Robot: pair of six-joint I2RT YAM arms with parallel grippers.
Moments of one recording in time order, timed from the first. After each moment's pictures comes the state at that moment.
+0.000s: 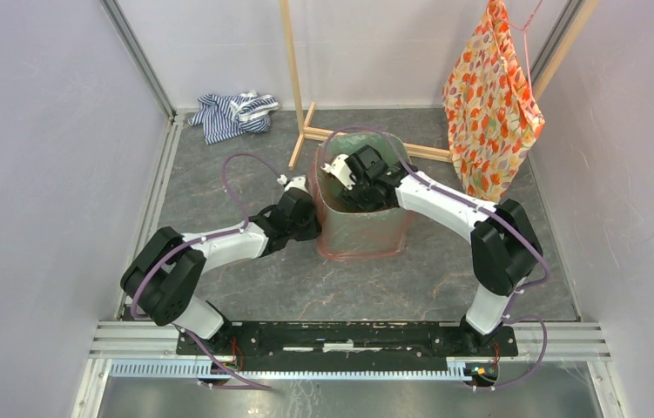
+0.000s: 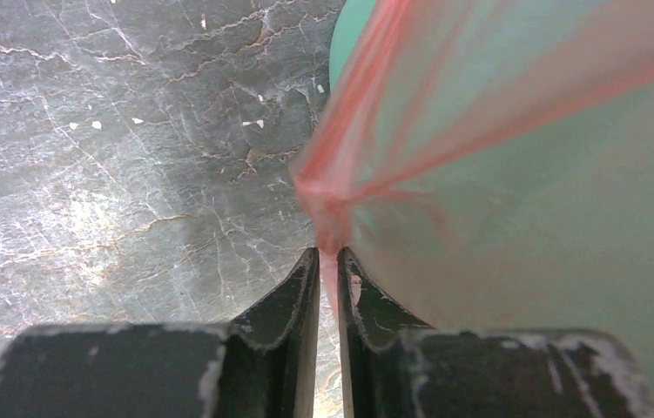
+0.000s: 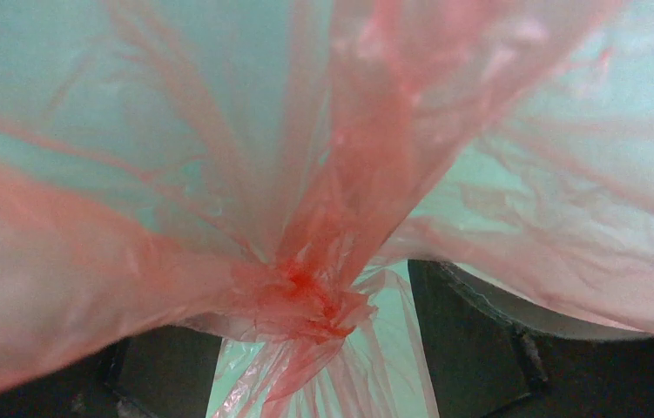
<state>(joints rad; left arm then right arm) -0.68 1.51 0.73 0.01 -0.12 -0.68 0.70 1.76 1.37 -0.64 0.17 -0.32</state>
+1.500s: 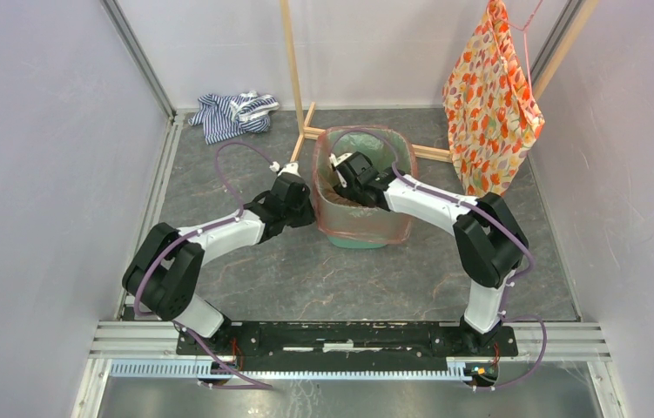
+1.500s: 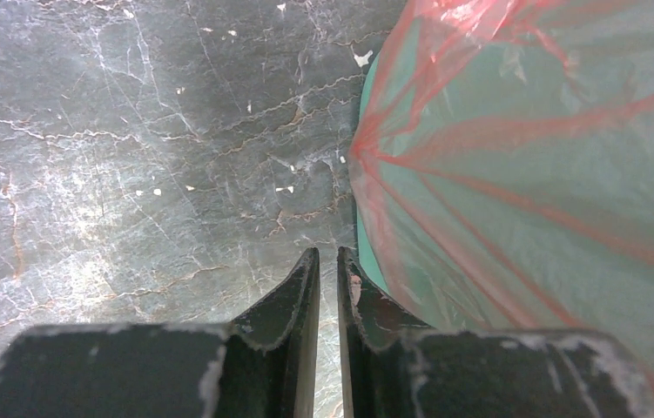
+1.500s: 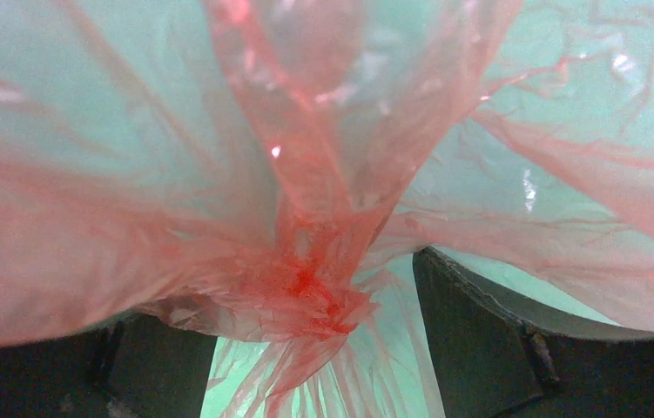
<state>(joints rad) -0.59 1.54 0.82 -0.04 -0.09 -0.65 0.72 1.85 1.33 -0.52 0.16 0.12</state>
